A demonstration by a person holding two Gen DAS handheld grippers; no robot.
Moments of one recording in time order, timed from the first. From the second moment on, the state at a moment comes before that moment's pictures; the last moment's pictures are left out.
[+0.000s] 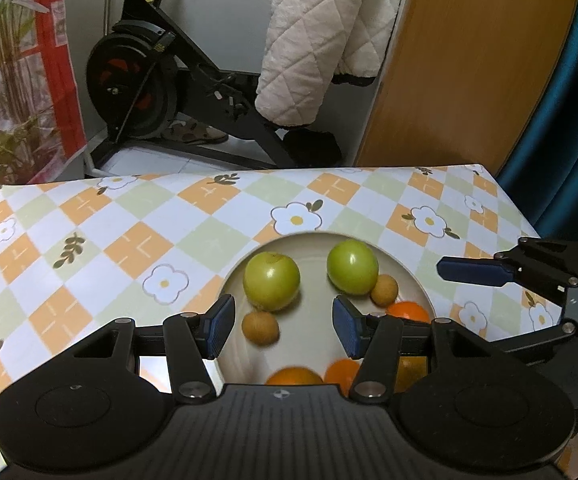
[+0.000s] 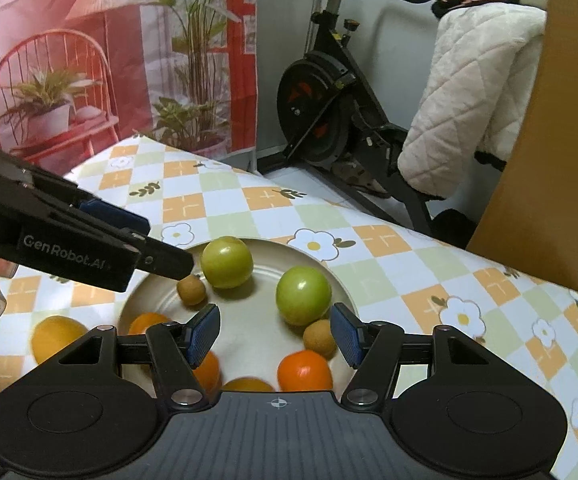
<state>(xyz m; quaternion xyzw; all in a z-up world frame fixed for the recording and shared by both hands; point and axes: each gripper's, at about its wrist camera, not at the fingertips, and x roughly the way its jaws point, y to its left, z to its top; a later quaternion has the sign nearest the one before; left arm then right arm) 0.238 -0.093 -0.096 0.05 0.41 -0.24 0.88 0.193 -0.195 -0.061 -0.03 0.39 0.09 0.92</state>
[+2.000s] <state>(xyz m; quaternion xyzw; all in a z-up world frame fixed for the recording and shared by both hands) 0.160 -0.139 -0.147 -0.05 0.49 -0.33 0.81 0.085 -0.213 -0.107 0.04 0.42 0.10 0.90</state>
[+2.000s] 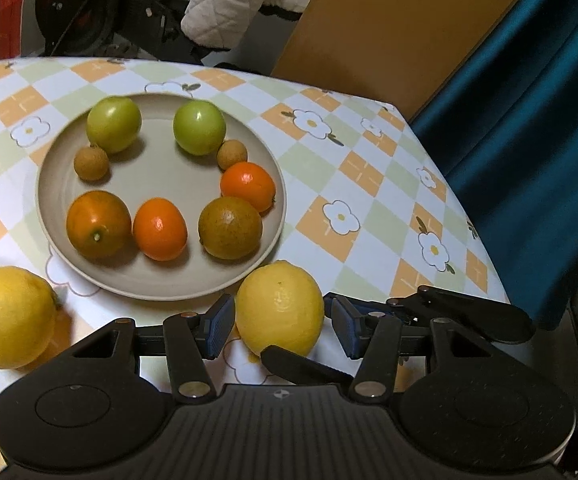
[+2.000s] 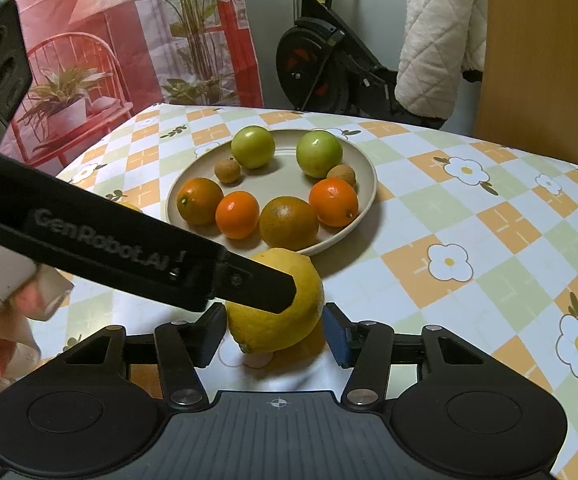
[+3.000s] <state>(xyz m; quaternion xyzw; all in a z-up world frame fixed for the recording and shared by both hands) 0.168 -0.122 -0.120 -0.07 0.45 -0.34 0.82 0.101 -0.202 -0.075 0.03 0.38 0.12 0.92</state>
